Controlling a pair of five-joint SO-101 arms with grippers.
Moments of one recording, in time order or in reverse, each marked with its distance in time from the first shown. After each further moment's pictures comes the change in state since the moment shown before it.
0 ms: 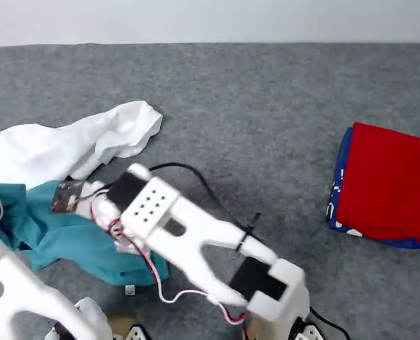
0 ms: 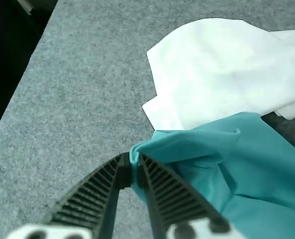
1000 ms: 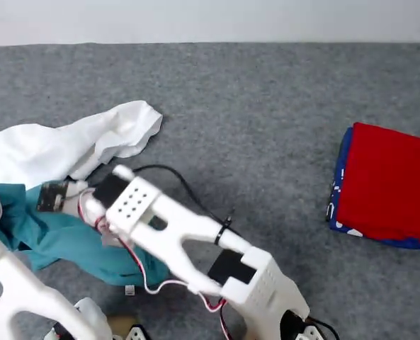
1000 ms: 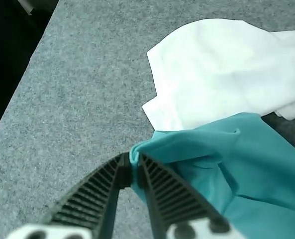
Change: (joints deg) left arm 0.0 0.0 0.0 0.0 0.0; right arm 1.1 11.7 -10.7 -6.1 3.0
